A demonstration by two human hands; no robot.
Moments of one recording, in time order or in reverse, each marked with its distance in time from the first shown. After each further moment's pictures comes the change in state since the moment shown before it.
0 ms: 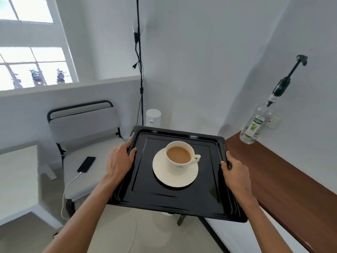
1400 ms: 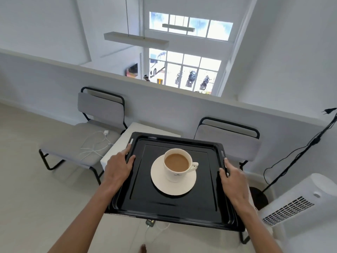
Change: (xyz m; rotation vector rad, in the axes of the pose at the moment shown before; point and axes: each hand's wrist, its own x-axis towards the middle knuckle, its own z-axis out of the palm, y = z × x) left_hand -0.106 -0.359 -0.310 0.266 0.552 -0.739; right_hand -0.122 -0.440 0.327 0.229 -0.493 -0.767
